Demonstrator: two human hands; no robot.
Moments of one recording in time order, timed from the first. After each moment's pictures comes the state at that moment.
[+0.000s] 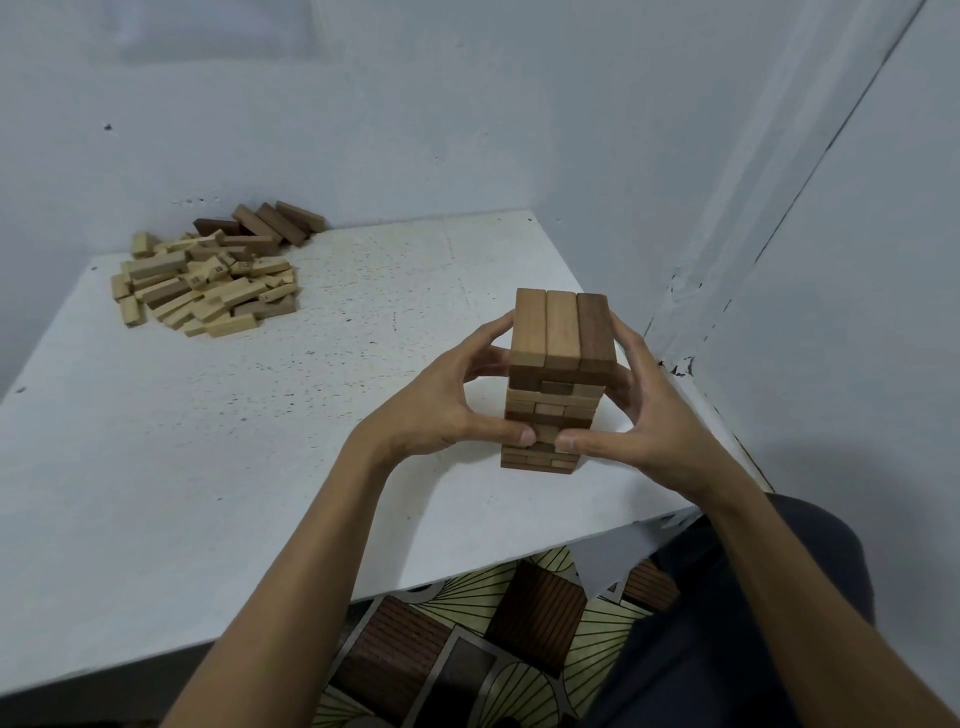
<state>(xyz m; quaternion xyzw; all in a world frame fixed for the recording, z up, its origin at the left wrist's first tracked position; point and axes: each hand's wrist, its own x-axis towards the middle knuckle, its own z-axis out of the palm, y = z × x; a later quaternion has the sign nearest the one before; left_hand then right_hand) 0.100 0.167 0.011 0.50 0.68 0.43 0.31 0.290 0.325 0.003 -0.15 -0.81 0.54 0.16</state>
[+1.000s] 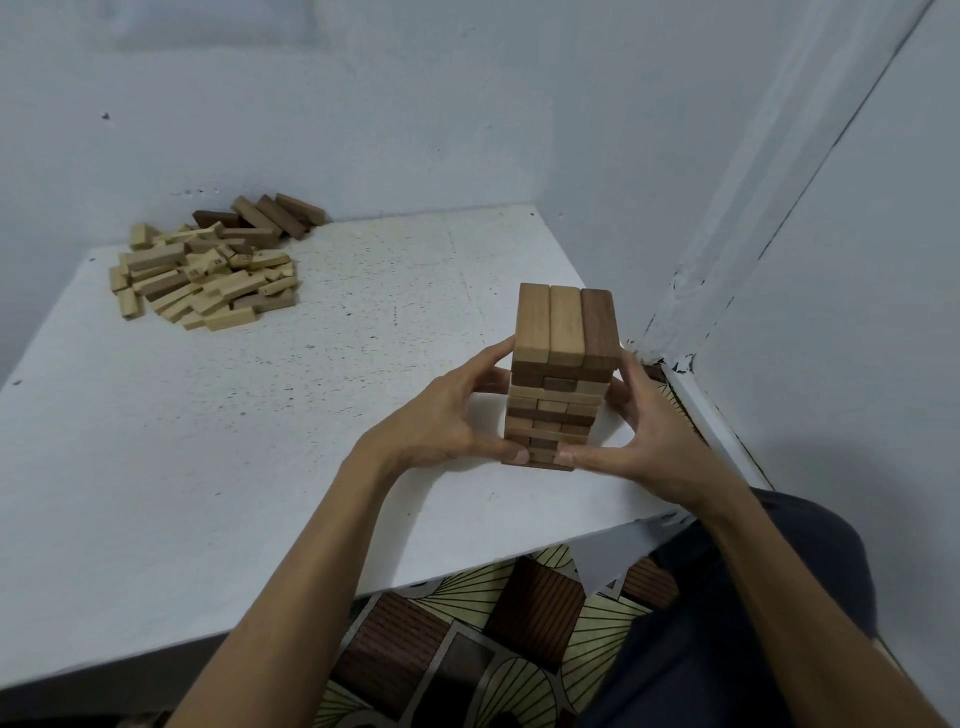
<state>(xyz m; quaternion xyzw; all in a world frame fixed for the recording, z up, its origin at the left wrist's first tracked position) 0.101 0.165 -0.012 0.50 0.71 0.39 0.32 0.291 0.328 -0.019 -0.16 -0.82 0.53 0.13</state>
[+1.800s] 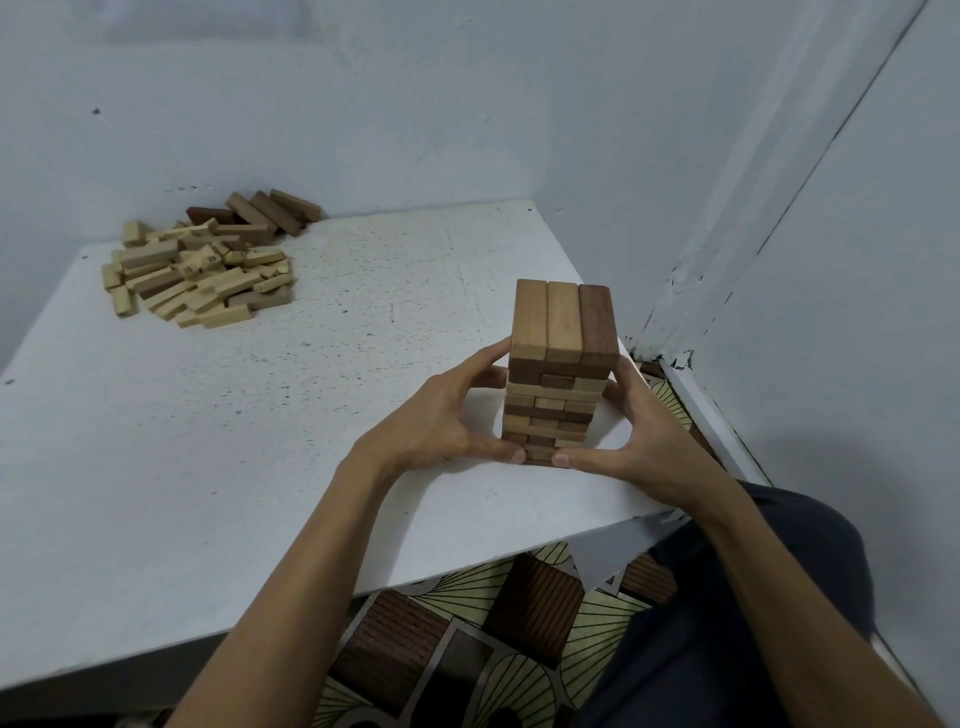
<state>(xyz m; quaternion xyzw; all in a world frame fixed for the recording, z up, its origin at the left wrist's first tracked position) 0.102 0.164 -0.019 0.49 0.72 0.39 0.30 0.292 0.330 -0.029 -0.18 -0.84 0.50 0.12</state>
